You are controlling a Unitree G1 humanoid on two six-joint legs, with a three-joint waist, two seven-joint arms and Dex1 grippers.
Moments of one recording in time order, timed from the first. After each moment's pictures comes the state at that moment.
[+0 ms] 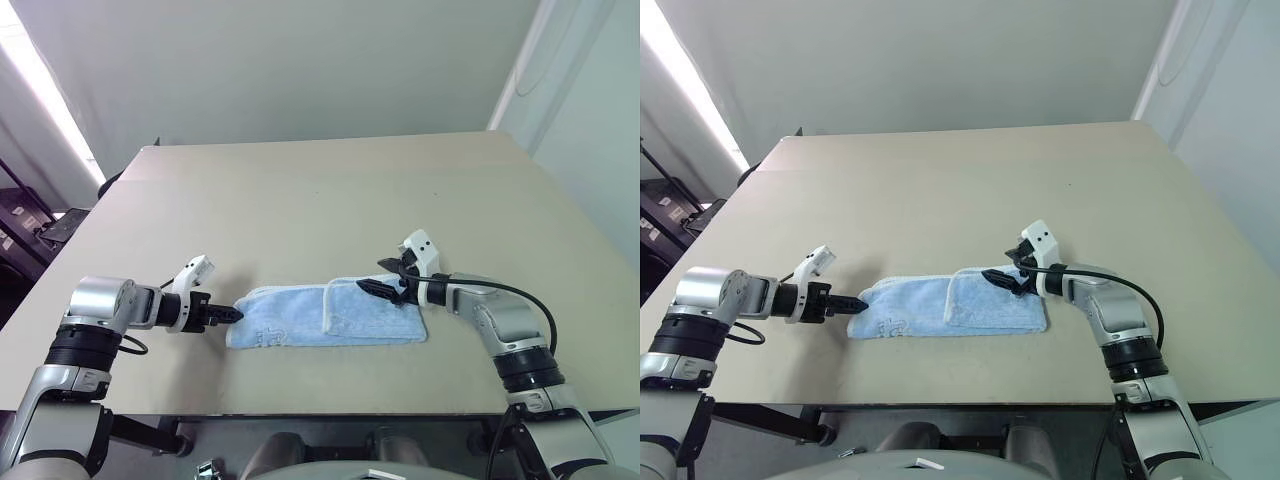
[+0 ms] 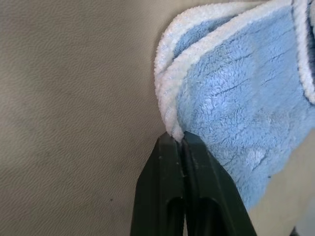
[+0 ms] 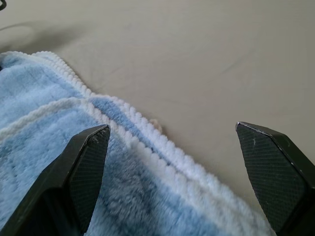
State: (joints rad) left arm -0.46 0.71 -0.07 0.30 -0.50 1.28 -0.98; right arm -0.40 -0.44 0.09 0.16 0.29 0.59 0.79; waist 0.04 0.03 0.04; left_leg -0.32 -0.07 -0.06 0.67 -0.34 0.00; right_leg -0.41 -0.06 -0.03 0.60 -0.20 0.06
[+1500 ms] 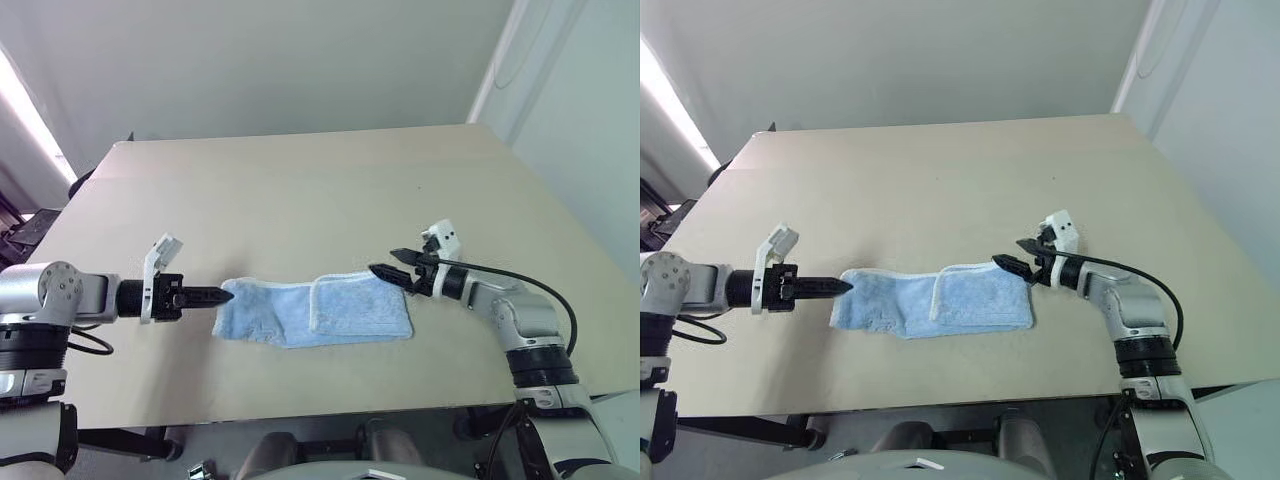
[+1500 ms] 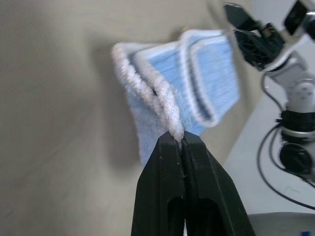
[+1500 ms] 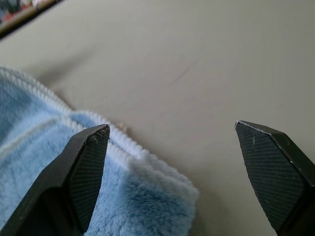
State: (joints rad) left arm -0.50 0.83 0.12 0.20 -0.81 1.54 -1.00; right arm -0.39 -0.45 -0.07 0.17 0.42 0.64 0.81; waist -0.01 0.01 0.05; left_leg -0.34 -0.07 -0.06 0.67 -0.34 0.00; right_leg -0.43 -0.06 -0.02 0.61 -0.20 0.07
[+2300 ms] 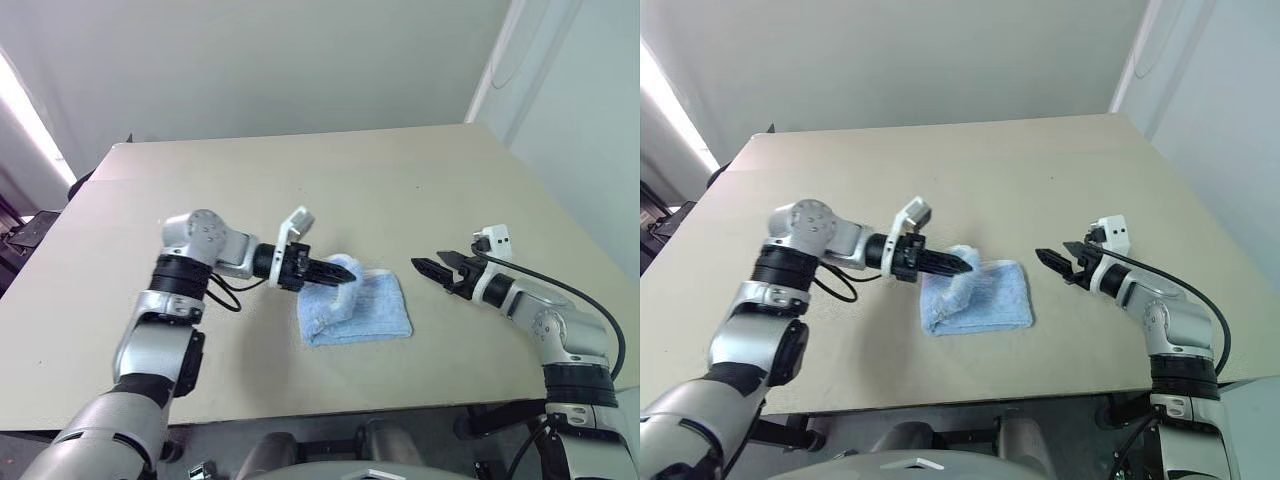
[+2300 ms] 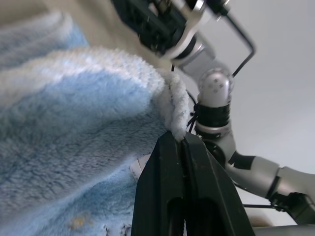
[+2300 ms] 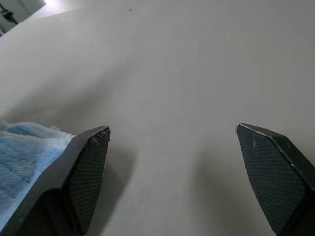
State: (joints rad) left arm -0.90 0.27 -0.07 0.54 -0.83 1.57 -0.83; right arm -0.29 -0.52 -0.23 0.15 0.47 0.67 0.69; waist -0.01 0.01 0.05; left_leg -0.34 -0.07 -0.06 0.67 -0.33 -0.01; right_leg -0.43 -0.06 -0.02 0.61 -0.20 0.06
